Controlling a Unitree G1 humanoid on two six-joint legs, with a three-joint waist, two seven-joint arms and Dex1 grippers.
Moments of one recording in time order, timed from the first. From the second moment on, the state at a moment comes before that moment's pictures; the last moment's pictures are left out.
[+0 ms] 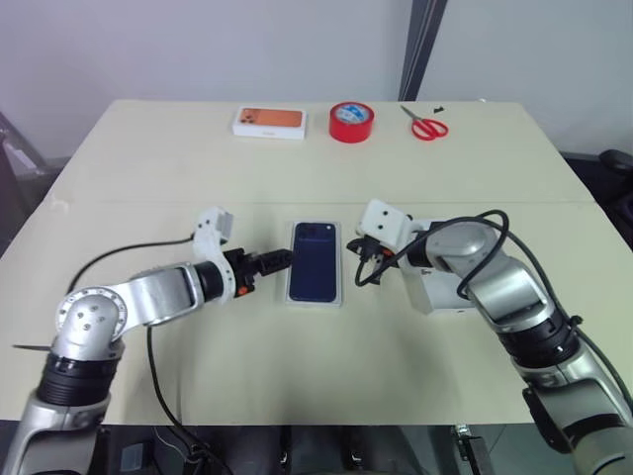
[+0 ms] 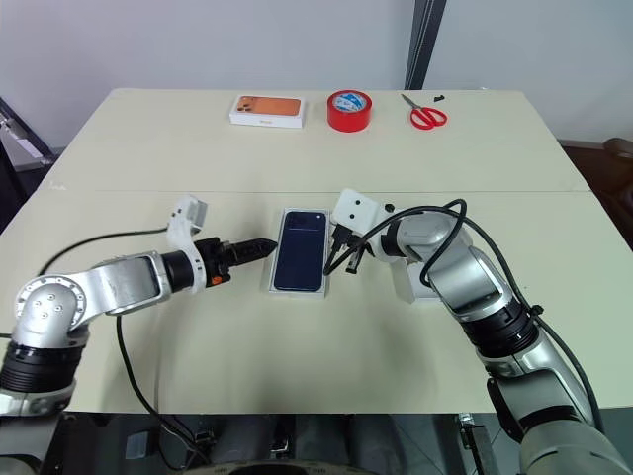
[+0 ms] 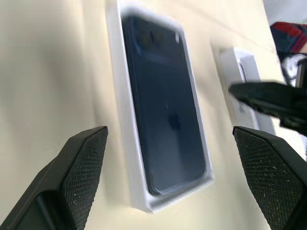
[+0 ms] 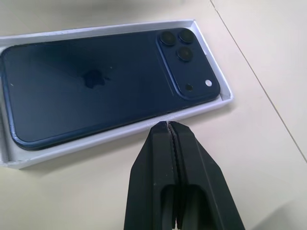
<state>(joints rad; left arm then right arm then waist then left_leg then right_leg) -0.38 0.71 0.04 -0.28 -1.78 0.99 0.43 -0.64 -0.61 0.34 -0.25 0.02 0.80 0.86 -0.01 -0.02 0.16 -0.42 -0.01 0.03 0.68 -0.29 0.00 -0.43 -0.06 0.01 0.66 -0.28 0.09</state>
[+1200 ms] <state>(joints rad) -0.67 0.39 -0.42 -0.13 -0.50 1.06 -0.38 -0.51 -0.78 0.41 -0.37 -0.10 0.91 0.85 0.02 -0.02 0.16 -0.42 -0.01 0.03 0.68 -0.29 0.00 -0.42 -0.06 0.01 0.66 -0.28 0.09</state>
